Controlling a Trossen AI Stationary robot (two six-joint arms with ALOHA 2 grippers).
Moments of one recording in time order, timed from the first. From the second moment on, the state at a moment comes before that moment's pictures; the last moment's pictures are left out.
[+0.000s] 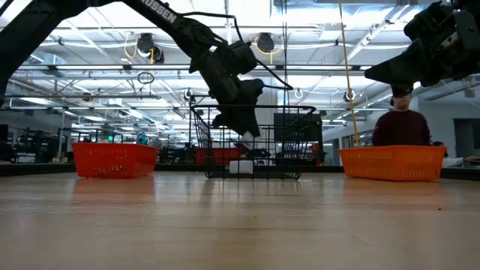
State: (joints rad) left arm 0.42 2.05 1.60 -0.55 0.24 -0.13; right arm 0.14 0.29 0.09 0.08 0.26 0.12
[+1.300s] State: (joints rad) left arm 0.41 2.09 1.59 -0.57 0.26 -0.08; right arm 0.14 0.29 0.09 0.08 0.26 0.12
